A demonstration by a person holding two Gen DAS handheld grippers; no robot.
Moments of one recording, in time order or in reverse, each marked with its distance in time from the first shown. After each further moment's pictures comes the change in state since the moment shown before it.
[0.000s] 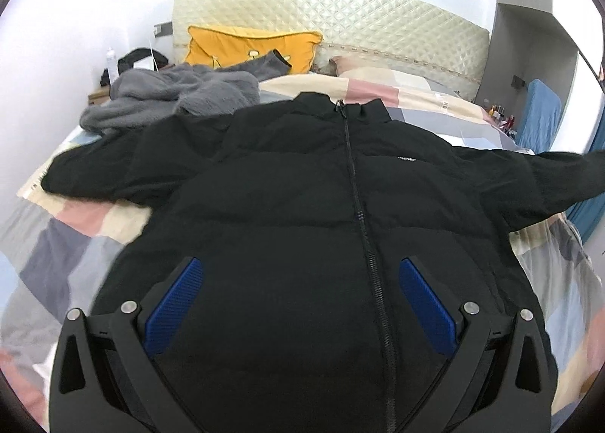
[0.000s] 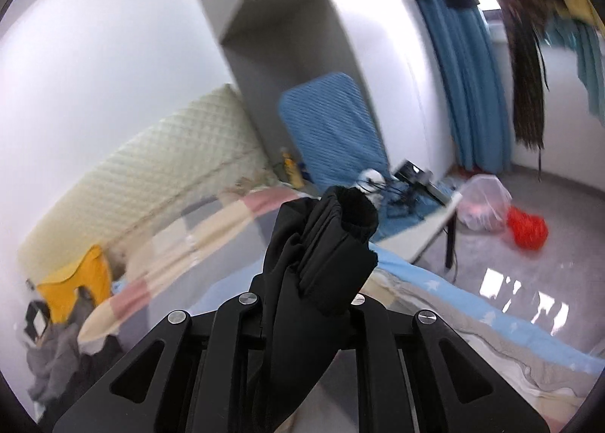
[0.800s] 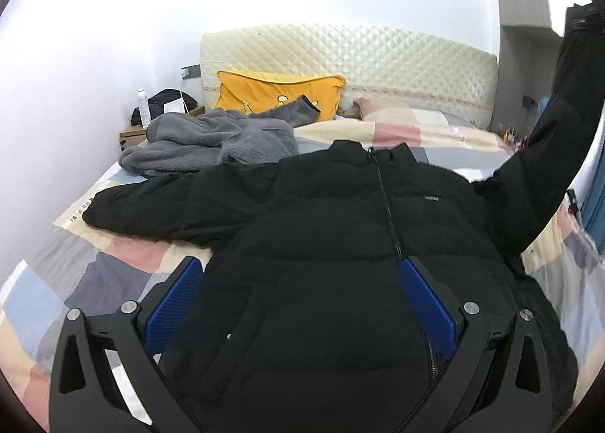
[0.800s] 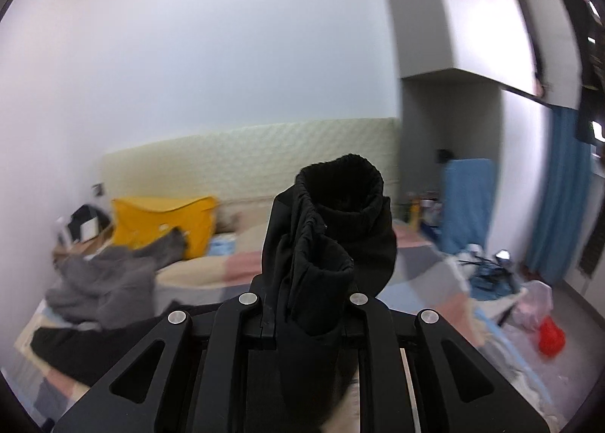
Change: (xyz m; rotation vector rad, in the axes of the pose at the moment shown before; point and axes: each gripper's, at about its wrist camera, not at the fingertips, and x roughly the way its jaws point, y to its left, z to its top) left arm -0.050 0.040 0.008 0.012 -0.158 0.087; right arm -0.107 0.317 -0.057 -0.443 -0.042 0.282
